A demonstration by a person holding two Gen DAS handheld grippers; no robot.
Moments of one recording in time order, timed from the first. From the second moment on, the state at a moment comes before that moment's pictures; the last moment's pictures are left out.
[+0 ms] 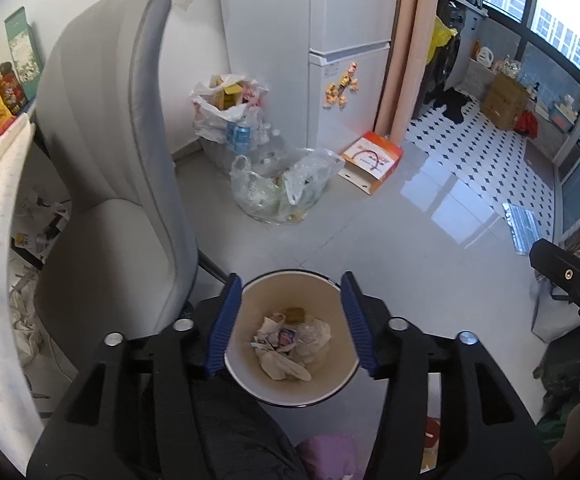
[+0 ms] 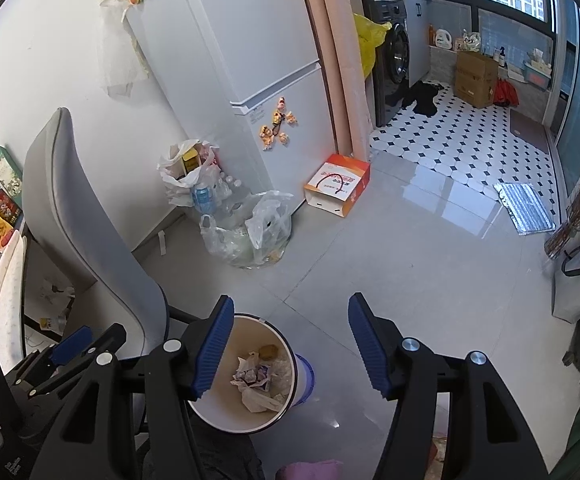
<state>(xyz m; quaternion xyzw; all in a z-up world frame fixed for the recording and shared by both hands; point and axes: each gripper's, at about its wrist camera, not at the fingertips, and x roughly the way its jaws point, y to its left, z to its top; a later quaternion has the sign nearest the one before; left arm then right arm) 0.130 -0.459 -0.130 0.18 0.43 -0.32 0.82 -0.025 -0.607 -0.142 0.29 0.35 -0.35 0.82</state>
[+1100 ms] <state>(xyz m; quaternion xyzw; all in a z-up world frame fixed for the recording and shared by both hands) 0.111 -0.207 0.040 0.05 0.28 -0.17 0.94 -0.004 -0.396 0.022 0.15 0.26 -0.24 0.92</state>
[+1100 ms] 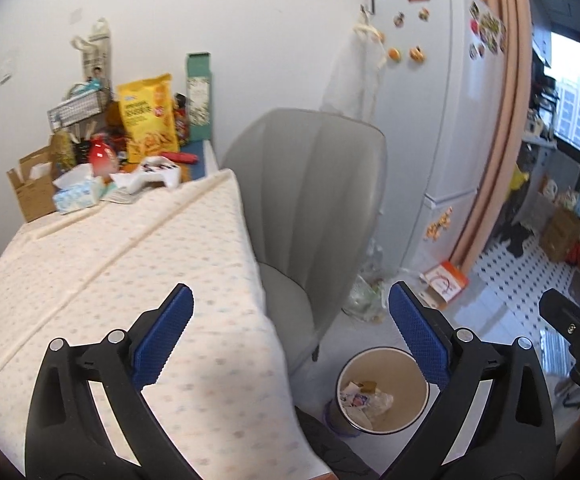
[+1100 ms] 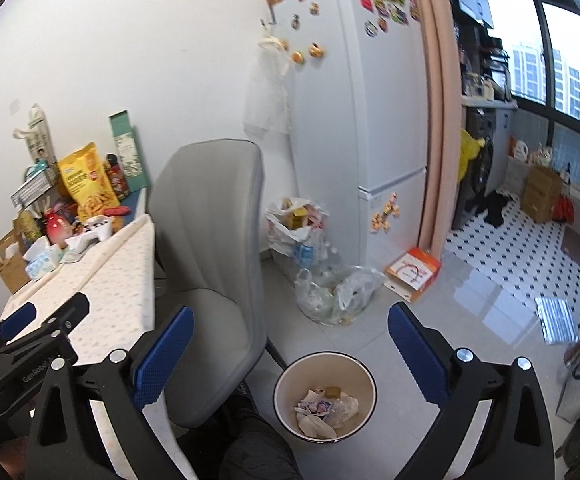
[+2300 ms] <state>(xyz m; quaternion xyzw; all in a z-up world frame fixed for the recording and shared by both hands) 0.033 -0.027 0.084 -0.03 0.21 -0.05 0.98 -0.025 -0.239 0.067 0.07 0.22 -0.12 0.96</state>
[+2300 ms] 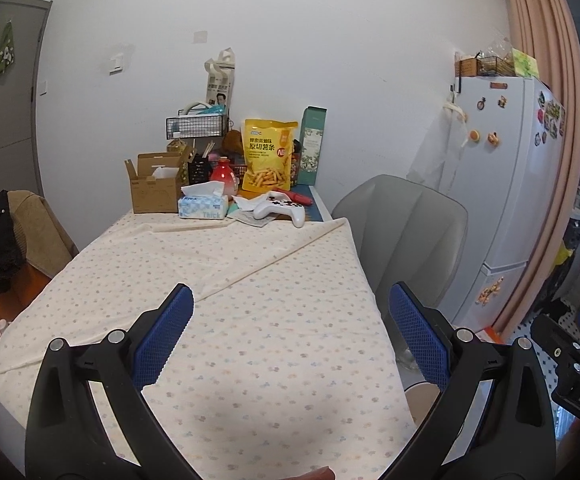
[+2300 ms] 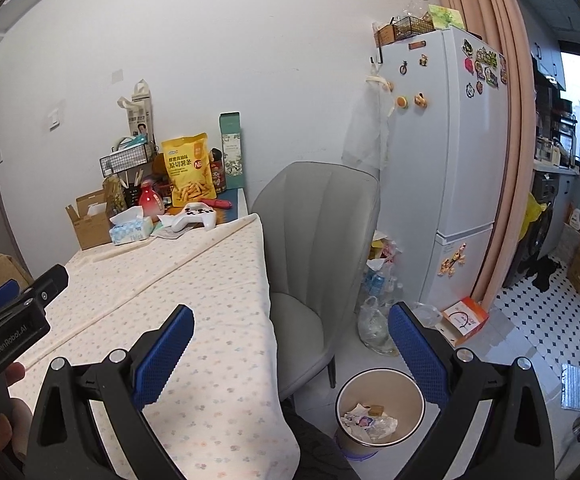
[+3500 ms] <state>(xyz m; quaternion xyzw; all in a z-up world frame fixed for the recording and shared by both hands) 0.037 0.000 0.075 -0.04 0.21 -0.02 0.98 -0.013 -0.224 0.057 0.06 0.24 -0.10 0.96</state>
